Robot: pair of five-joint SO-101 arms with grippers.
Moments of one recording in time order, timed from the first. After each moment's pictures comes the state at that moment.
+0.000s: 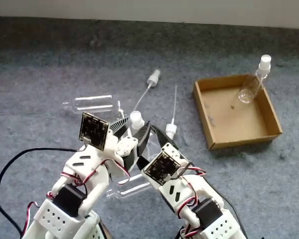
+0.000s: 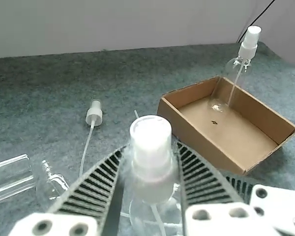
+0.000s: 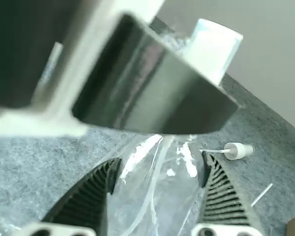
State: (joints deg) left arm 26.9 -83.3 77.4 32.4 17.1; right arm -39.6 -102.5 95.6 30.0 22.8
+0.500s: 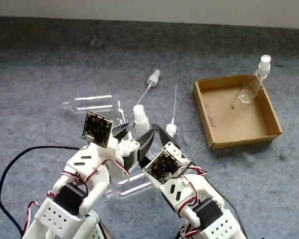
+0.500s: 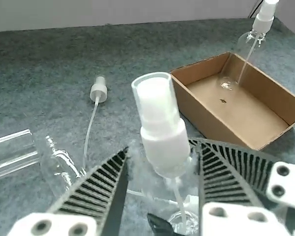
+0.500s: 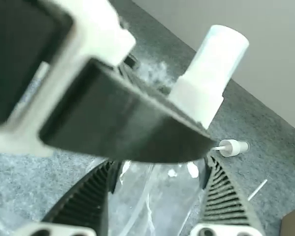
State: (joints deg) left arm 25.5 -83.8 77.3 35.9 16.9; right arm -39.2 -102.5 95.6 30.1 22.6
